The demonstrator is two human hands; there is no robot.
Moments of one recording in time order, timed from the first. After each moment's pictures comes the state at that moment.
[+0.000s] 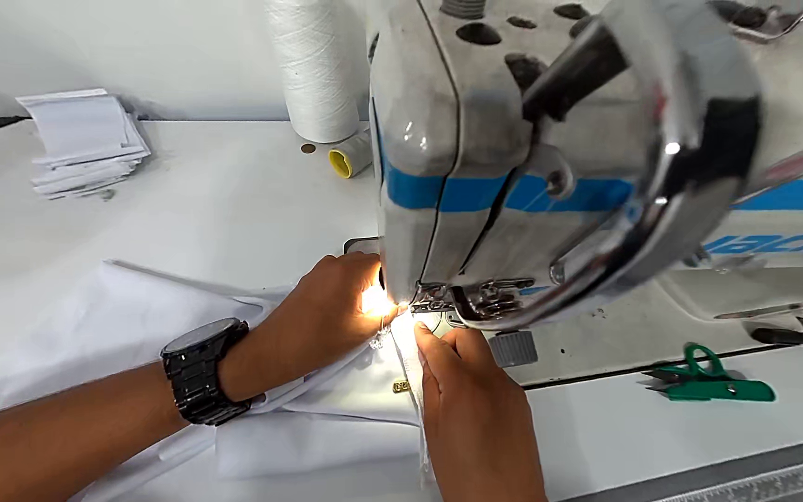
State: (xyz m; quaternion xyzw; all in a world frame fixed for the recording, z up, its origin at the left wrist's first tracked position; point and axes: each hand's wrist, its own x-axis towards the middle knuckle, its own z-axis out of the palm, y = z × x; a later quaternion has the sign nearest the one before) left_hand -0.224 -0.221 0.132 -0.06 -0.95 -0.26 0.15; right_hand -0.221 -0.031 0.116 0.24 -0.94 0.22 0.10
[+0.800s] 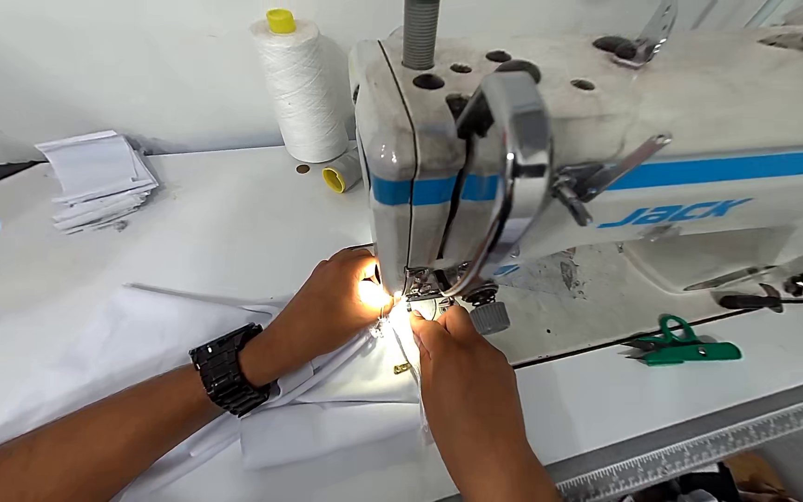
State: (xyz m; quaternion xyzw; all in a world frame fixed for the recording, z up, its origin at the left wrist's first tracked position) left_hand -0.232 -0.228 0.126 -0.04 -0.95 -0.29 0.12; right_hand -0.221 -0.037 0.120 0.24 -0.95 0.20 0.10
